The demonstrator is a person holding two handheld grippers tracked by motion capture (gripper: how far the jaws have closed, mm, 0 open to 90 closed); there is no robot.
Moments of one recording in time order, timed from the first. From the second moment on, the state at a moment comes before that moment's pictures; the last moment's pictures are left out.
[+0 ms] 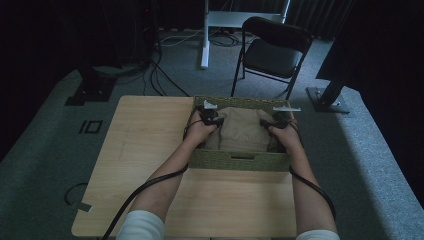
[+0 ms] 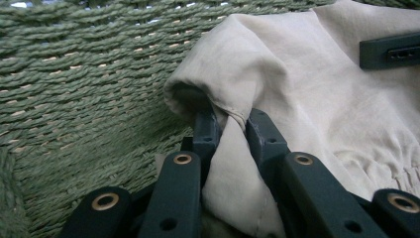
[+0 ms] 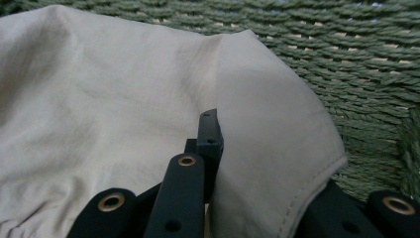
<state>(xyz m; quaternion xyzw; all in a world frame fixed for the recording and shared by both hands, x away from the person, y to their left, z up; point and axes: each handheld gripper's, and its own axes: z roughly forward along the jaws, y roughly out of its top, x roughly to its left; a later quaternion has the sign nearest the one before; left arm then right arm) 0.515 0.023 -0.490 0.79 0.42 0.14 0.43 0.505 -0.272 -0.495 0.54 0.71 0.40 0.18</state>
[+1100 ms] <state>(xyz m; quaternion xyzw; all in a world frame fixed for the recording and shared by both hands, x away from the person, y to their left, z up) 0.506 0.013 -0.454 0.80 0.42 0.16 0.40 0.505 -0.262 -0.473 0.51 0.73 0.41 0.20</state>
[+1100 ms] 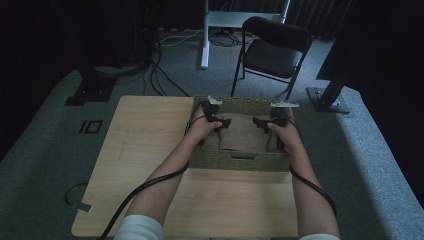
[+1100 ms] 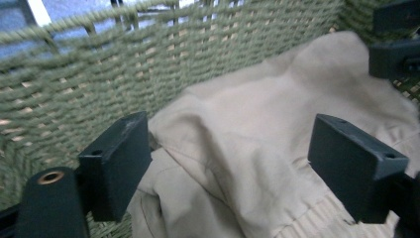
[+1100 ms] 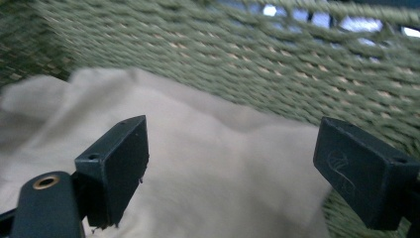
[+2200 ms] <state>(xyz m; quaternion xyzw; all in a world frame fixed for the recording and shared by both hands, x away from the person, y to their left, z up) 0.456 0.047 -0.408 0.80 0.38 0.14 0.44 0.448 -0.266 -0.418 0.48 0.73 0.42 0.25</state>
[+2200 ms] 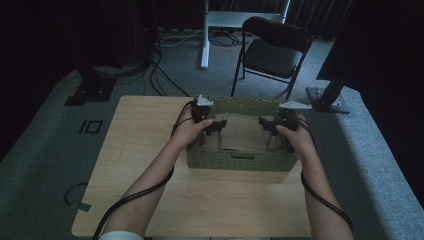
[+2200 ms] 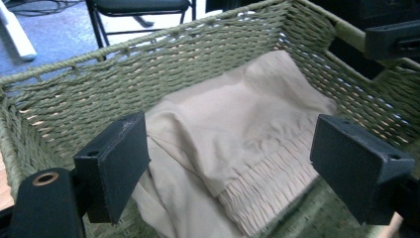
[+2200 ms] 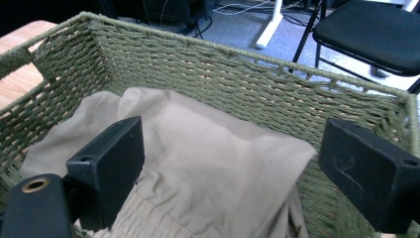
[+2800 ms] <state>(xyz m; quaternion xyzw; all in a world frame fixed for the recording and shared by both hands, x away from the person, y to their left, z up) 0.410 0.068 -0.400 0.78 0.36 0.15 0.48 0.406 -0.297 -0.421 0.49 0.71 0.43 0.27</state>
